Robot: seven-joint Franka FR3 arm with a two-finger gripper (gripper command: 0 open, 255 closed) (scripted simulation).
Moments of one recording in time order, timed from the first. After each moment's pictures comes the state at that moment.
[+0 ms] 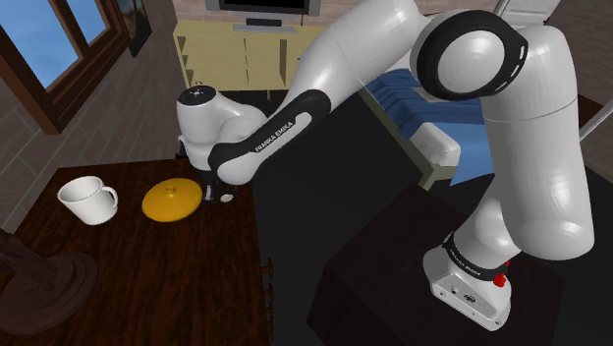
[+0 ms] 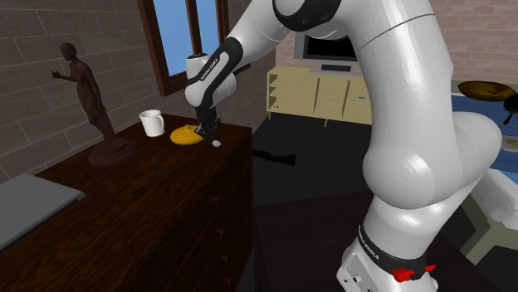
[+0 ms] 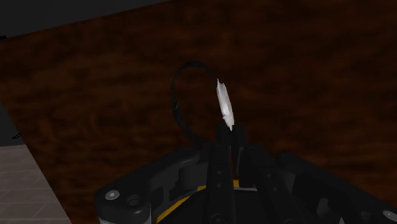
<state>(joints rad) 0.35 0.66 0.27 -1.70 -0.36 2.41 -0.01</state>
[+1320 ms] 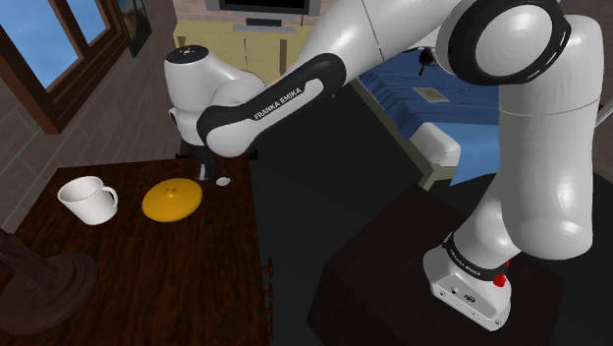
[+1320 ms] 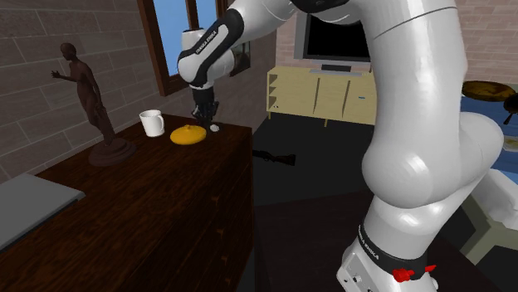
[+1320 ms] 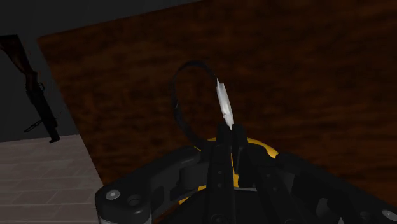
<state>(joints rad) 0.33 0.54 0.31 -1.69 -0.31 2.29 -0.04</state>
